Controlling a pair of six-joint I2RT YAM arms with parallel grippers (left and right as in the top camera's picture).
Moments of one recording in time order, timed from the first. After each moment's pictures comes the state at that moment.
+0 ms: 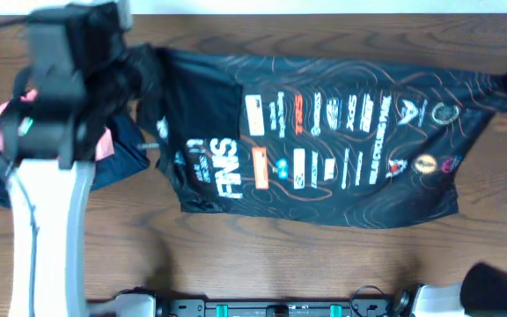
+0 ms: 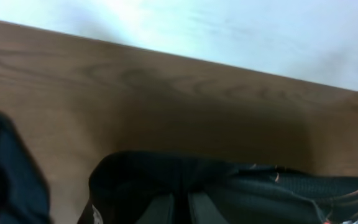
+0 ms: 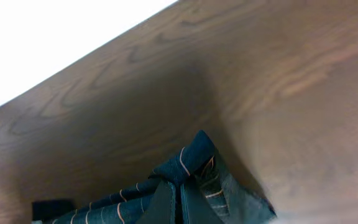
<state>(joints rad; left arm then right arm) -0.07 1.47 1.77 -0.95 0.24 -0.30 -0.40 1.63 2.07 -1.32 -0.23 0.20</state>
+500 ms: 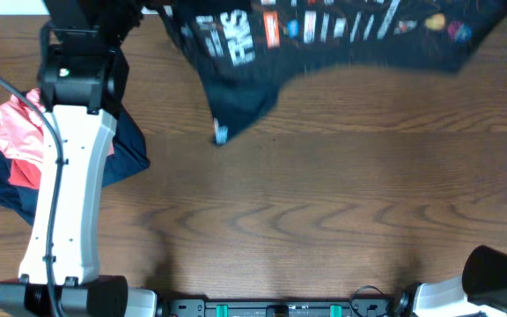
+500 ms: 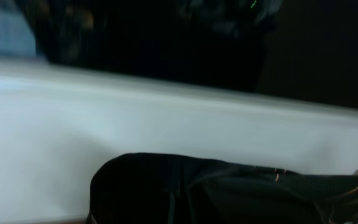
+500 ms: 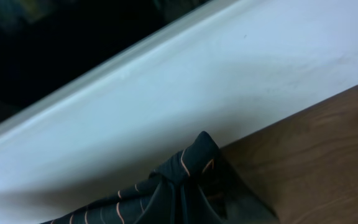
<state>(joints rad) -0.08 1.60 1.80 -0.23 0.26 -0.30 -0.36 1.67 2.07 -0.71 -0.26 0.41</state>
